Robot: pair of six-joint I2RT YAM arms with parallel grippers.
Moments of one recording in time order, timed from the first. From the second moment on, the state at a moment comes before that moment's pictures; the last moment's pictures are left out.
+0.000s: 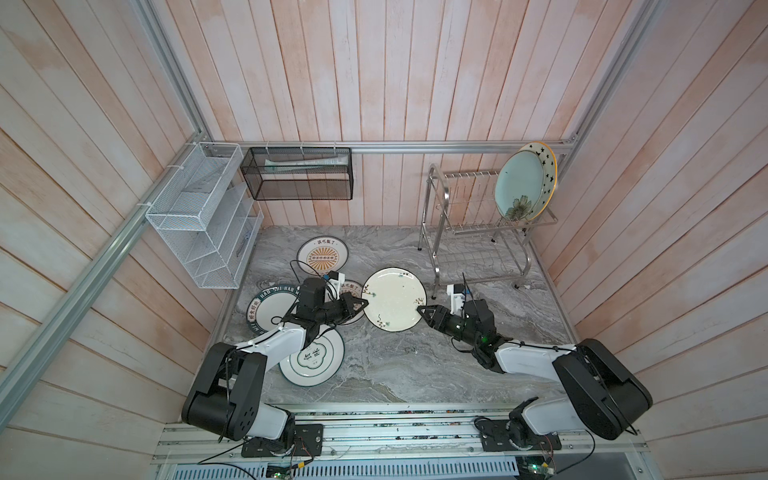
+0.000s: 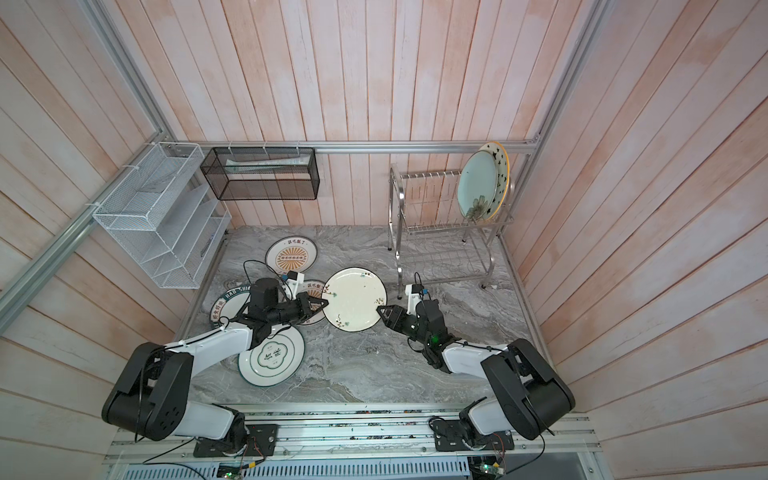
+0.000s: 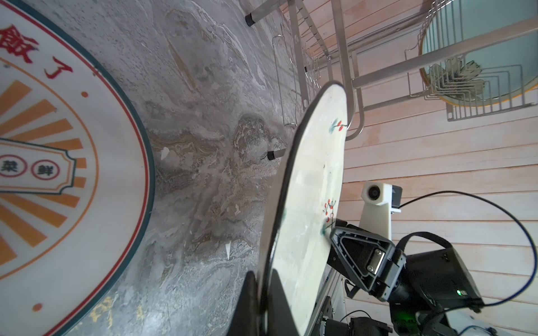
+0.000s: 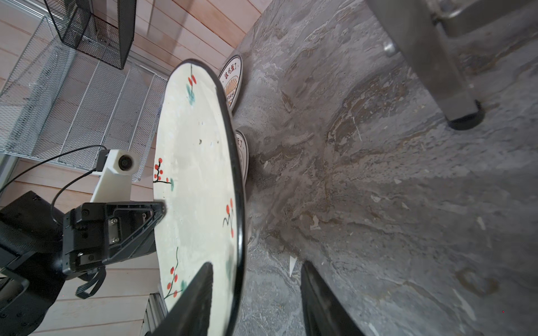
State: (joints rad) left arm -0.29 1.45 0.63 0.30 0.68 -0.82; right arm 0.53 1.44 0.41 0.67 -0.33 0.92
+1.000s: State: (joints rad) left arm -0.35 1.49 0.60 0.51 0.70 -0.89; right arm 0.52 1.50 0.47 0.85 -0.50 1.02
